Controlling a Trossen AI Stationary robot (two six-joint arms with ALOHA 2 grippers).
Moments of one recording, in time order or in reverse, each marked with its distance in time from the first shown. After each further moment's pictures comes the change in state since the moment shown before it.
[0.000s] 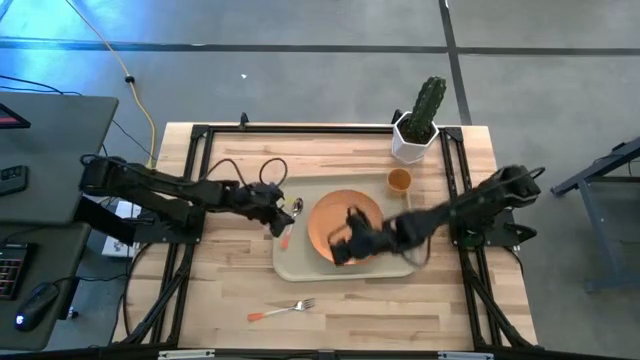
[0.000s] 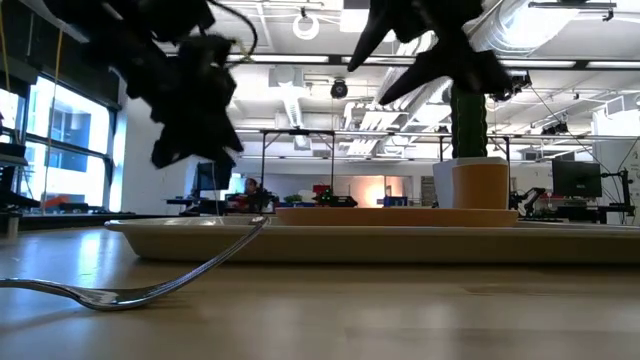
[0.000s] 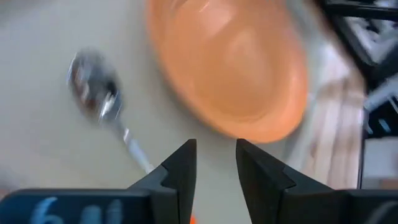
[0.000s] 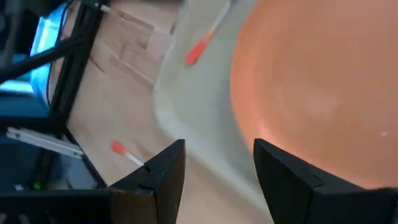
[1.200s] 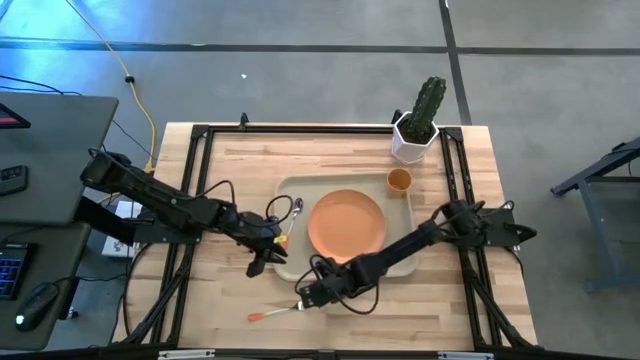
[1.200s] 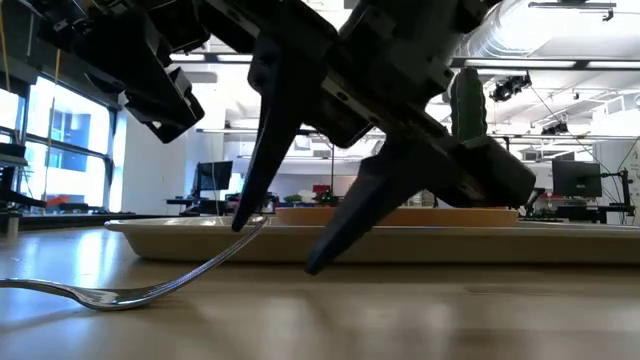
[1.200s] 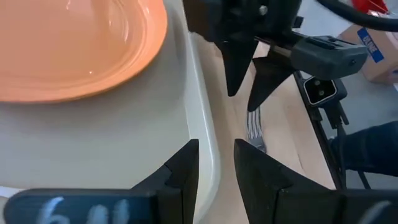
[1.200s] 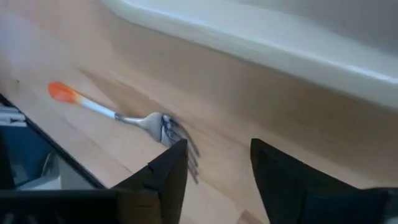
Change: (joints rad) left arm -0.283 0.005 0.000 0.070 0.108 0.397; right arm 0.084 0.533 0.346 0.067 -0.255 0.258
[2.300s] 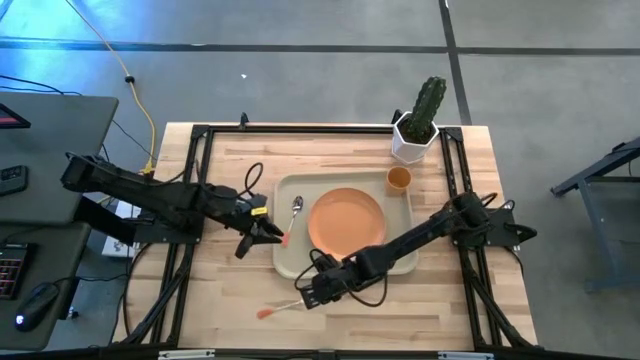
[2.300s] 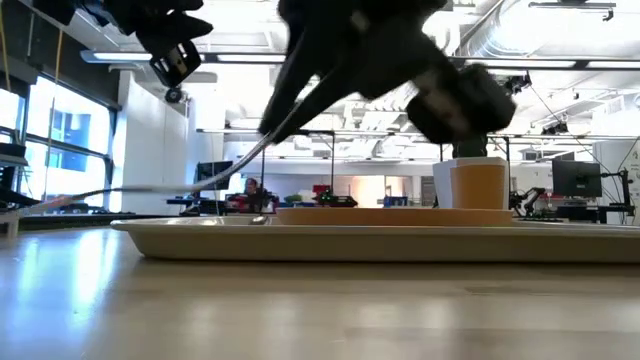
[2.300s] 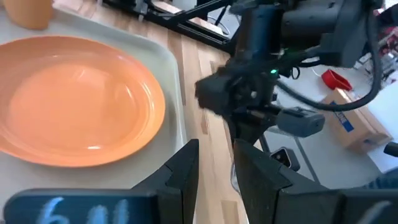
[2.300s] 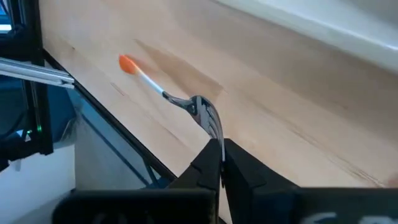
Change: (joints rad) left arm 0.097 -0.301 0.008 -0.047 0.002 -0.063; right arm -0.016 -0.107 -0.002 -0.024 -0.054 -0.106
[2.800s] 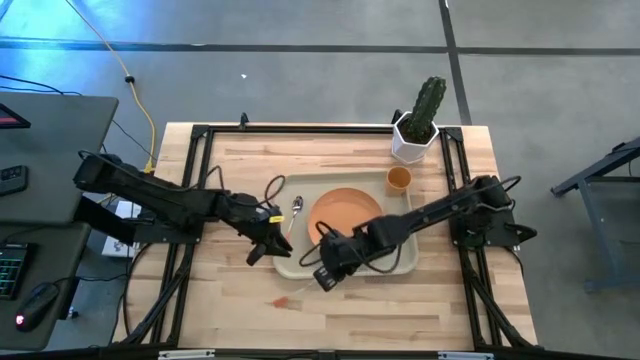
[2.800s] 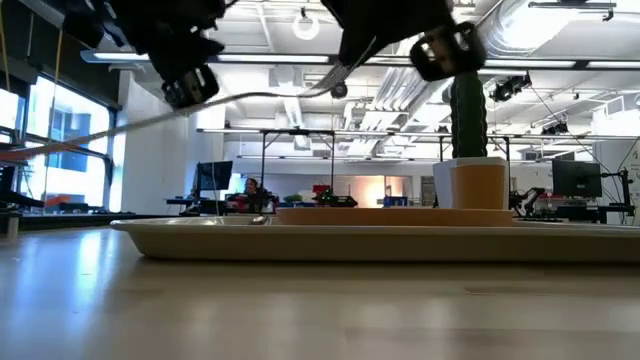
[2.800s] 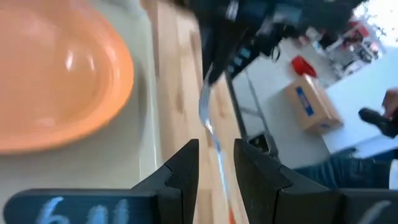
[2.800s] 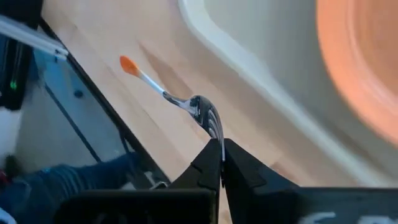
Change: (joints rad) left arm 0.010 0.227 0.007 0.164 0.169 -0.100; right arm -0.103 -0.193 0.000 -0.284 -0.085 -0.365
